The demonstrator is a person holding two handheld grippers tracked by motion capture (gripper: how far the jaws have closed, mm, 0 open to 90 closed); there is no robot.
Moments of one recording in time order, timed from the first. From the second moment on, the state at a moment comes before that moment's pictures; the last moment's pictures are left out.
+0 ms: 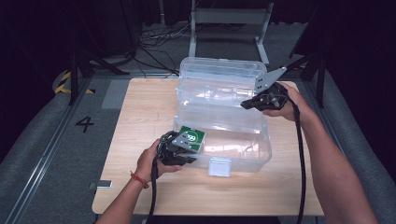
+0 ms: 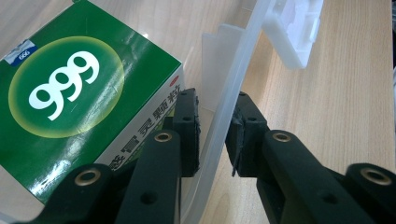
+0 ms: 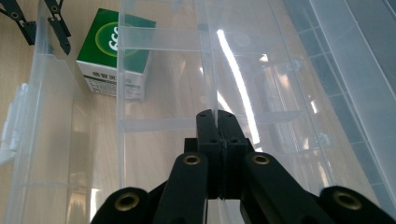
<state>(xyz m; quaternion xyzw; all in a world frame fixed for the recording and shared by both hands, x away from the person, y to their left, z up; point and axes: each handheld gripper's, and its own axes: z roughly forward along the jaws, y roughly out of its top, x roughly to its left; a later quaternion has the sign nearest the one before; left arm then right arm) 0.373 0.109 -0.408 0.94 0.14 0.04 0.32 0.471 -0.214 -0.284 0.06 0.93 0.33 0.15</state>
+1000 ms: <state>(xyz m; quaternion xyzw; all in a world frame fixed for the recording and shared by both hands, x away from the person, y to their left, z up) 0.371 0.108 -0.408 0.94 0.13 0.05 0.32 0.441 -0.214 -0.286 0.05 0.93 0.33 0.16</state>
